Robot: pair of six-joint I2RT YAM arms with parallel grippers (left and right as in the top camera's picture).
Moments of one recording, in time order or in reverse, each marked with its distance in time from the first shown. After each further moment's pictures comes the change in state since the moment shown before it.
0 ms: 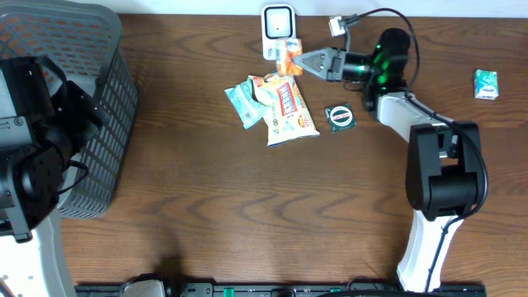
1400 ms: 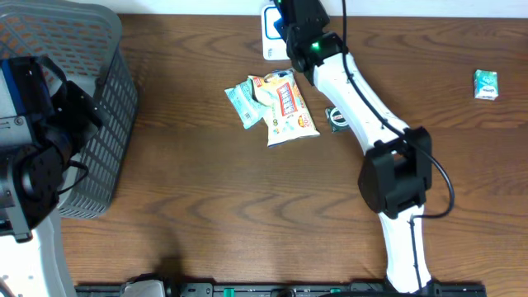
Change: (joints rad) left arm 0.000 0.000 0.000 0.000 0.000 0.000; right arm 0.332 0.146 0.735 -1.097 1.728 -1.394
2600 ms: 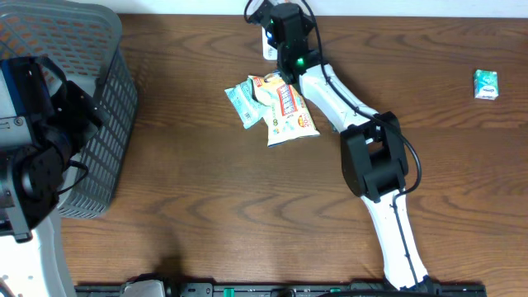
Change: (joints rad) left arm 0.000 0.000 0.000 0.000 0.000 0.000; right arm -0.013 0.194 0.004 0.217 0.025 -0.270
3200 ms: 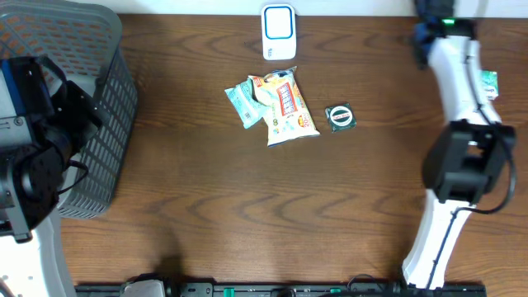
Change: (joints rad) left arm 0.000 0.000 0.000 0.000 0.000 0.000; right arm -0.534 -0.200 0.020 -0.771 0.030 0.403
